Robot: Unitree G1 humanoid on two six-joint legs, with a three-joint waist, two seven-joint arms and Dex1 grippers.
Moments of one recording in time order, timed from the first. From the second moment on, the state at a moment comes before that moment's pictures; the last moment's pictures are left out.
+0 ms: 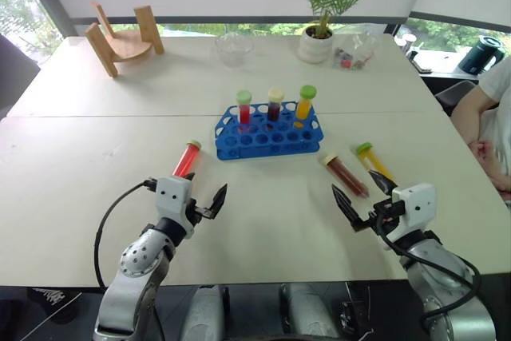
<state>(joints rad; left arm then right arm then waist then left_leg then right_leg) 0.18 0.23 -0.03 -0.49 -0.23 0.37 -0.30 0.29 -0.36 -0.16 -0.56 0.24 0.29 0.37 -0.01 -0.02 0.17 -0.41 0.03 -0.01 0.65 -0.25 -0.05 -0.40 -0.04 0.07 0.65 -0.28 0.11</state>
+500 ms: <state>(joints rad) 0.16 0.25 -0.03 -0.50 -0.23 0.37 -0.32 0.27 -0.38 -0.16 -0.56 0.24 0.33 0.37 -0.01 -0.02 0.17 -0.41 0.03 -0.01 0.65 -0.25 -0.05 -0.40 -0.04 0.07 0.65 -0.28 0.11</state>
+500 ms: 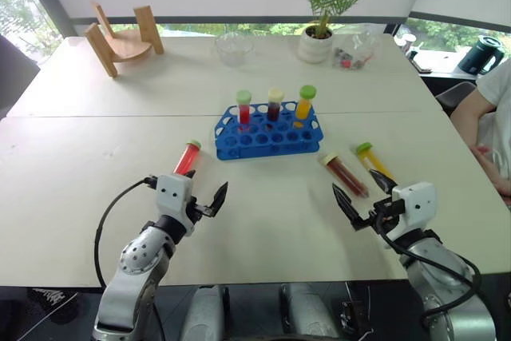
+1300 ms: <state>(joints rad) -0.32 0.96 0.14 -0.41 -0.78 0.69 -1.18 -0.86 -1.00 0.24 0.08 0.35 1.26 0.77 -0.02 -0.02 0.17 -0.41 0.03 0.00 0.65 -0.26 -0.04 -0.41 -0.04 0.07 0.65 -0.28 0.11</state>
